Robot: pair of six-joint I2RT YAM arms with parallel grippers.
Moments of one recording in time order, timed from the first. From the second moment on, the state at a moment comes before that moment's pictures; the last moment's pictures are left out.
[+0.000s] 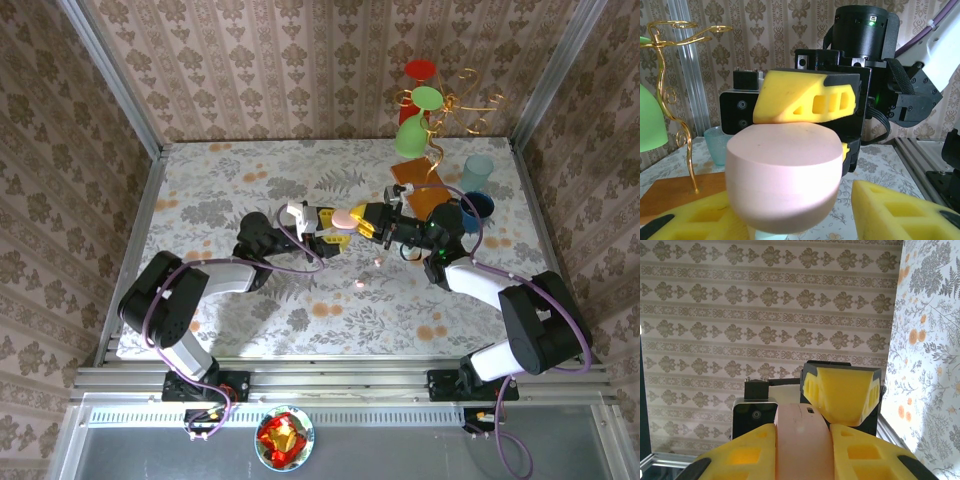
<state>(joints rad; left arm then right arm) -0.62 1.64 0.68 1.18 0.90 -0.13 0.33 1.45 0.62 0.99 -0.87 1.60</state>
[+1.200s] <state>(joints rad) -0.62 1.64 0.68 1.20 0.90 -0.12 0.33 1.43 0.62 0.91 -0.90 1.56</state>
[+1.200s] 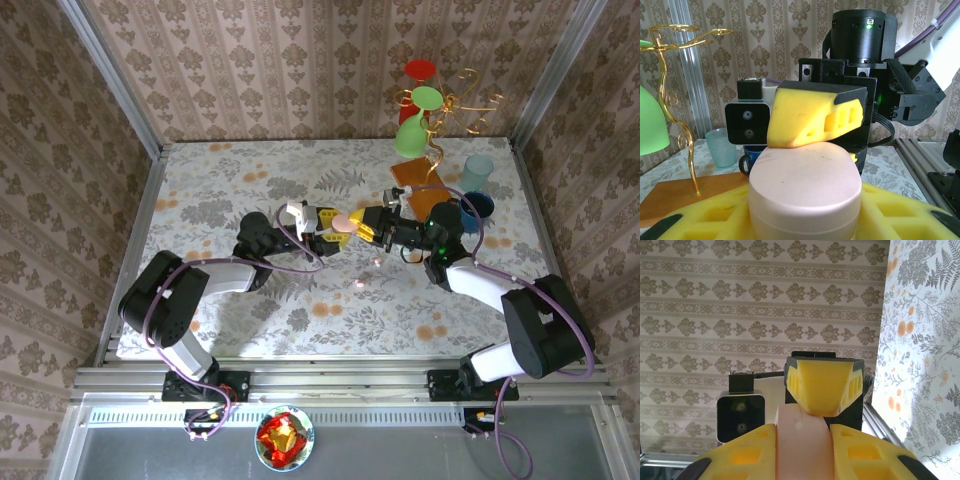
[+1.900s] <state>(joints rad) -0.62 1.63 0.68 1.19 0.90 -0.12 0.33 1.43 0.62 0.92 -0.90 1.56</state>
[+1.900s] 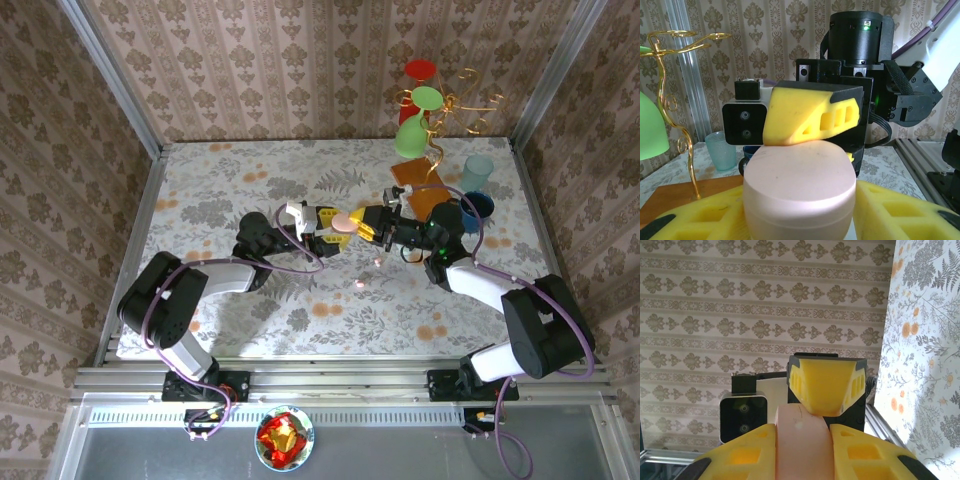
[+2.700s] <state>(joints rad) -0.62 1.63 0.68 1.19 0.90 -0.10 0.33 1.45 0.62 0.96 -0.91 1.59</state>
